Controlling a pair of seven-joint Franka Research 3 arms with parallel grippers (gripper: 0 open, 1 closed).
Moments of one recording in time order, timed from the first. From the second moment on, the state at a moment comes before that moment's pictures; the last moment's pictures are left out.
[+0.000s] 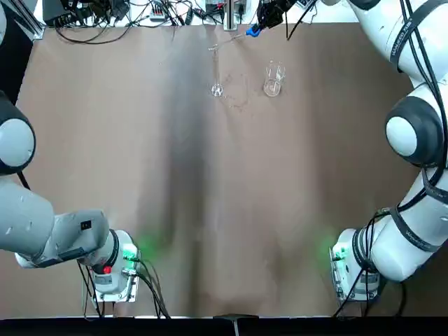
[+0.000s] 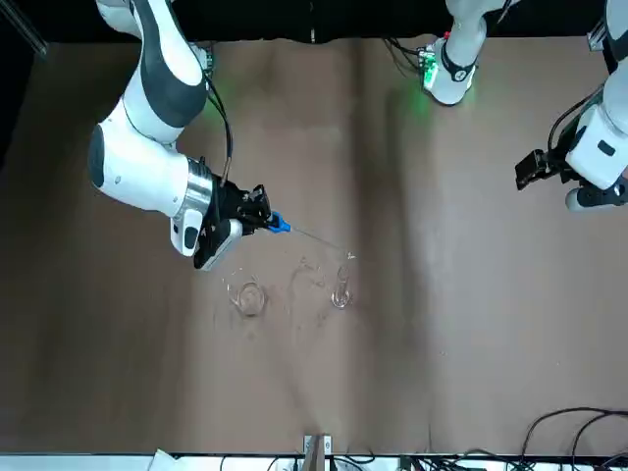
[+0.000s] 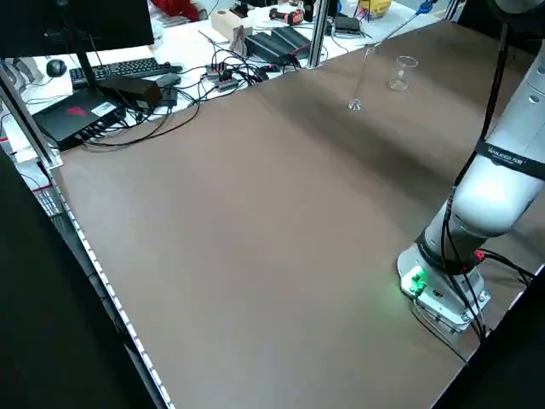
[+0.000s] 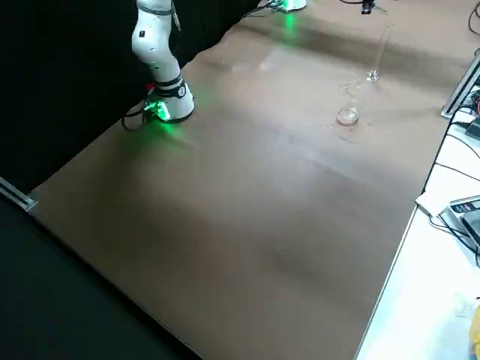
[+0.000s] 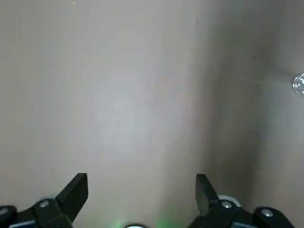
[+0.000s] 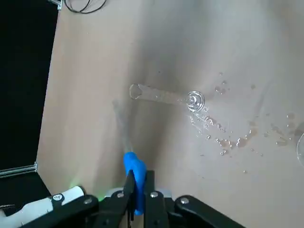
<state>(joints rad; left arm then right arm) 0.19 0.05 -0.33 -1.54 0.07 1.51 -0.21 0.60 0.34 -0.20 -1.53 0.82 1.99 -0.18</state>
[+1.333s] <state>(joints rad) 0.20 0.05 -0.32 -1.54 0.07 1.51 -0.36 0.56 0.34 -0.20 -1.53 0.79 1.96 -0.18</state>
